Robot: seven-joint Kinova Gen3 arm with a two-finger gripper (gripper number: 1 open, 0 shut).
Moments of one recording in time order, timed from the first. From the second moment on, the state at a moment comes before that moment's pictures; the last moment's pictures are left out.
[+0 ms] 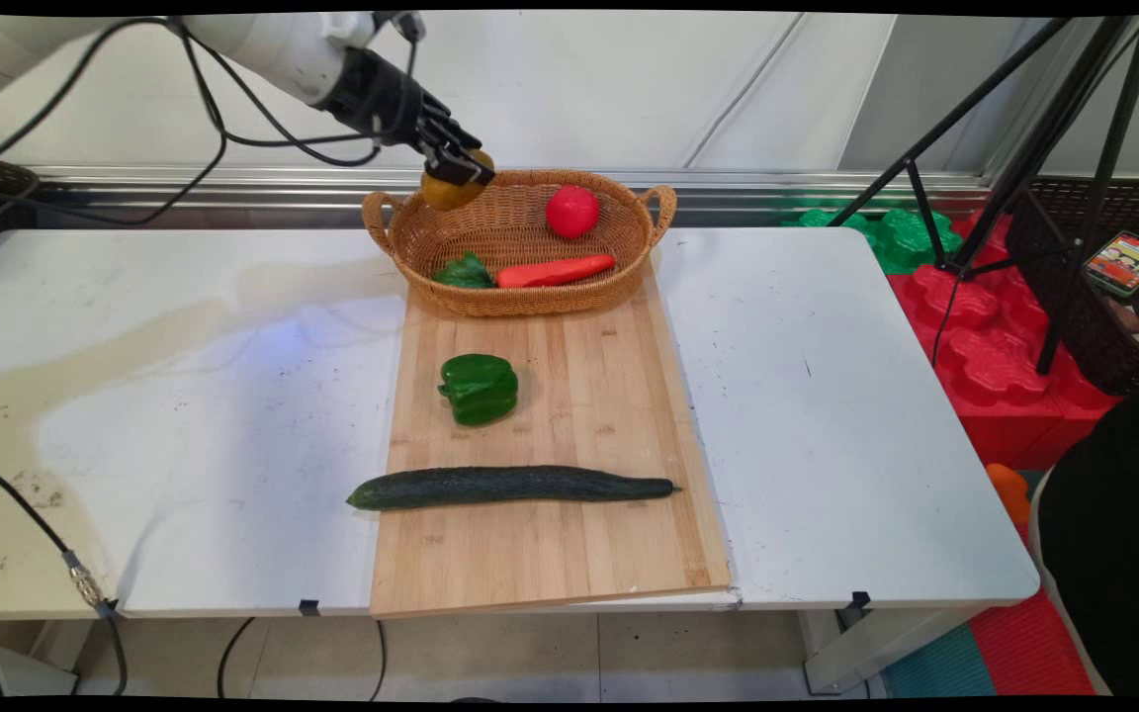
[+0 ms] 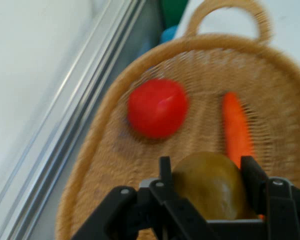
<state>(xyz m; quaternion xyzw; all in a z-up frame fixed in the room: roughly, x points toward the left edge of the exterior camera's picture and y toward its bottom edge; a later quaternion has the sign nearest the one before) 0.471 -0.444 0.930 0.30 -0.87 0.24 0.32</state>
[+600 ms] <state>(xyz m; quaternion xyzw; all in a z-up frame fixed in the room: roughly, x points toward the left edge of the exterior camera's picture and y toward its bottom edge) 0.454 -0.381 0.960 0.18 -0.89 0.16 0.39</state>
